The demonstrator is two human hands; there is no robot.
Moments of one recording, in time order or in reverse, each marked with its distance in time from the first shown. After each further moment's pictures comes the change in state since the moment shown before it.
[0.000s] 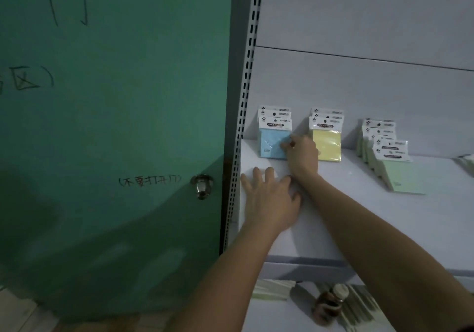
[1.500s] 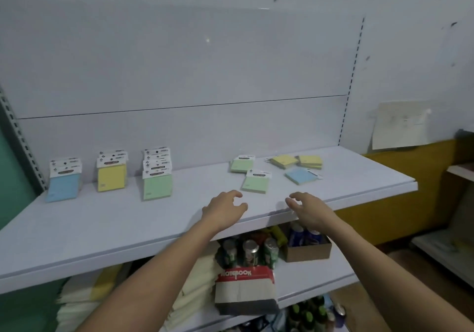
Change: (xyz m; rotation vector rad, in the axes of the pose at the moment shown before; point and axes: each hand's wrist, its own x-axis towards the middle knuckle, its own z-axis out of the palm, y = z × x) left_hand -0.032 0.487 0.056 -0.337 -0.318 0.048; right_hand -0.127 0.439 -0.496 -0.182 -0.345 0.269
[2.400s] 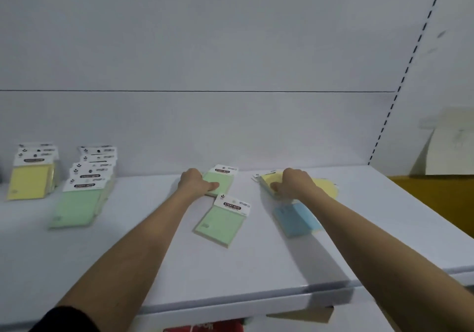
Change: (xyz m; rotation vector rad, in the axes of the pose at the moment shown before) left_hand 0.270 0.009 0.023 -0.245 0.277 -0.430; right_hand 0.293 0.039 -0.028 -0.299 -0.081 -0.070
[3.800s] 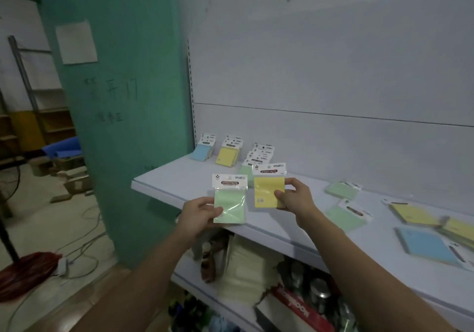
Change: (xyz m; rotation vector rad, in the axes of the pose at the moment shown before) left_hand -0.290 -0.182 -0.161 -0.748 0.459 -0.094; right_hand -0.193 -0.214 0.036 1.279 -0.388 -0.399
